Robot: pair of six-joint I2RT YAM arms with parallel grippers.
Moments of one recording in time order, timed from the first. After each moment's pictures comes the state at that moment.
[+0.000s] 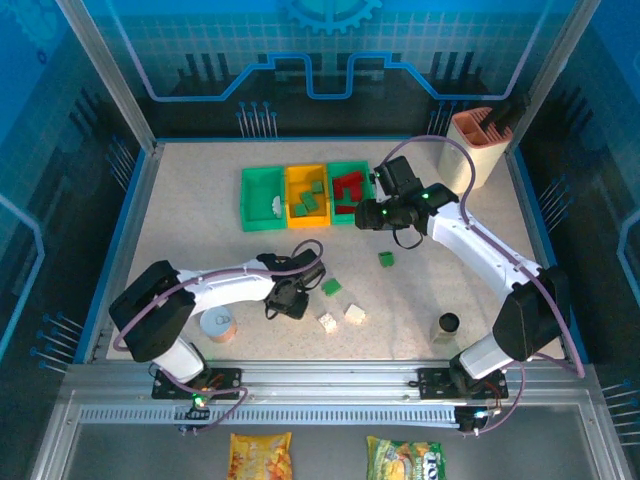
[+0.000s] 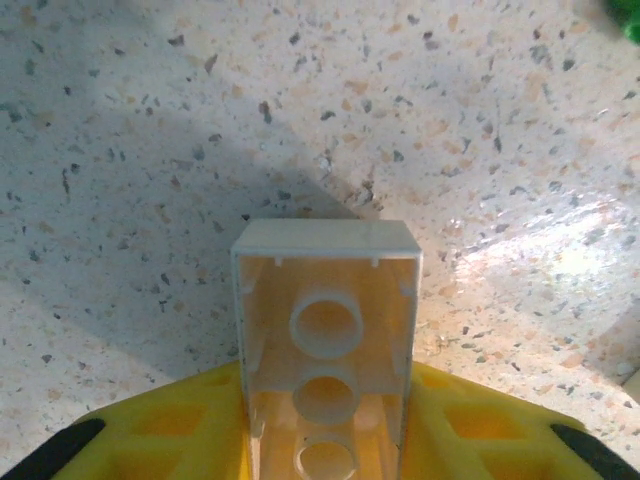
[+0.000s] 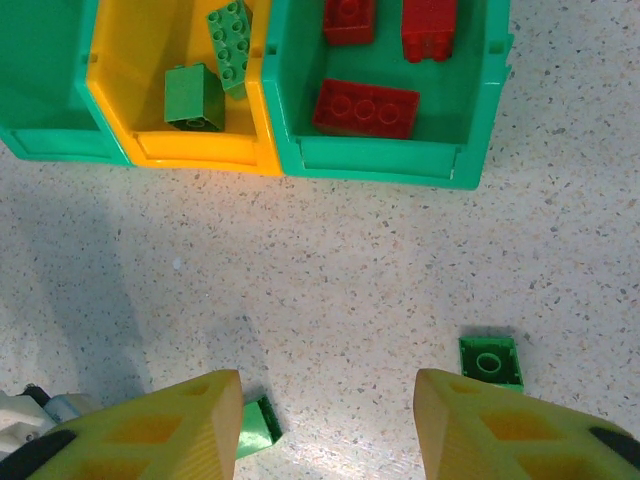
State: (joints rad) left arm -0.82 1.59 0.88 -0.73 -0.08 -0.53; right arm 0.50 1.53 1.35 -0.79 -0.05 0.41
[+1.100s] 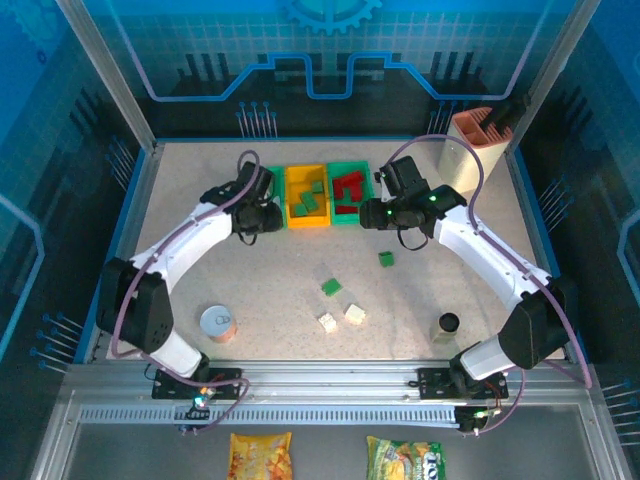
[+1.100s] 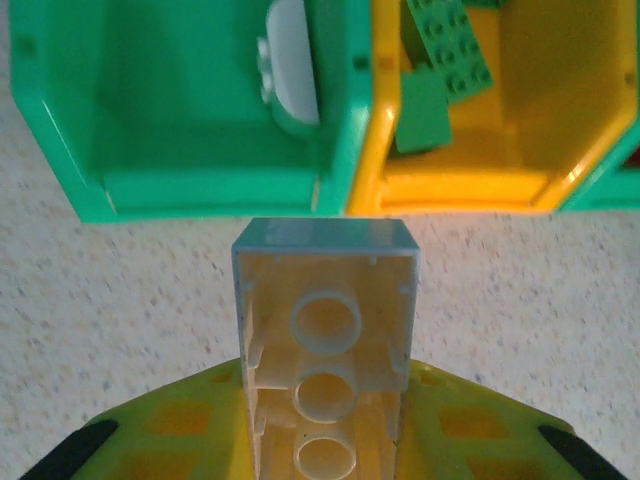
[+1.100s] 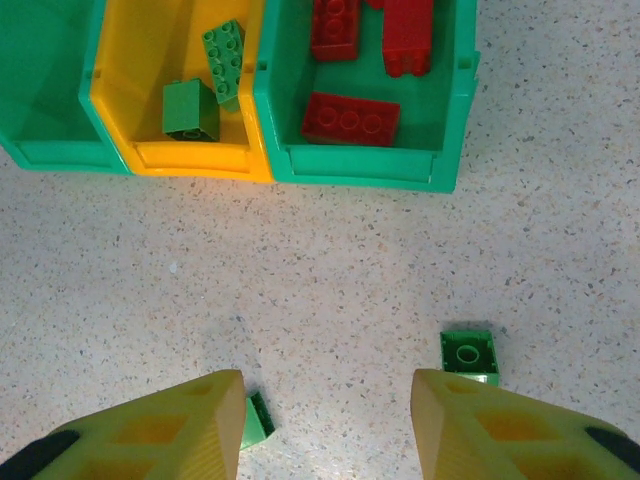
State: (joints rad) left arm -0.33 1.61 1.29 -0.74 -0.02 -0.51; right arm 0.50 1.48 1.34 -0.81 -0.02 0.41
